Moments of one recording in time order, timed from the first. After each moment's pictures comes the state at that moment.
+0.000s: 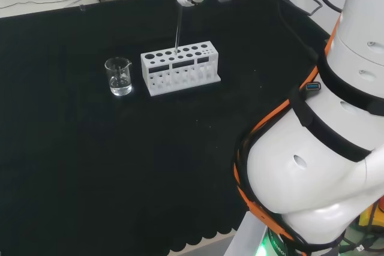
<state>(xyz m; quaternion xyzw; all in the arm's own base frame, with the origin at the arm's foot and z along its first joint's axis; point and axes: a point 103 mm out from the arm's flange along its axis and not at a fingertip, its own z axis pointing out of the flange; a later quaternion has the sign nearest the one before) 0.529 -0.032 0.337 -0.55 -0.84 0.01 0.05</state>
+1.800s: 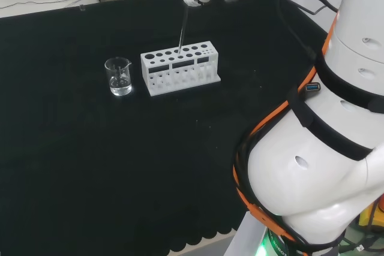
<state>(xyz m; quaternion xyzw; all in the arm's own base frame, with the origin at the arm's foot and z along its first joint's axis) 0.532 -0.049 0.332 -0.55 -0.83 0.02 0.05</state>
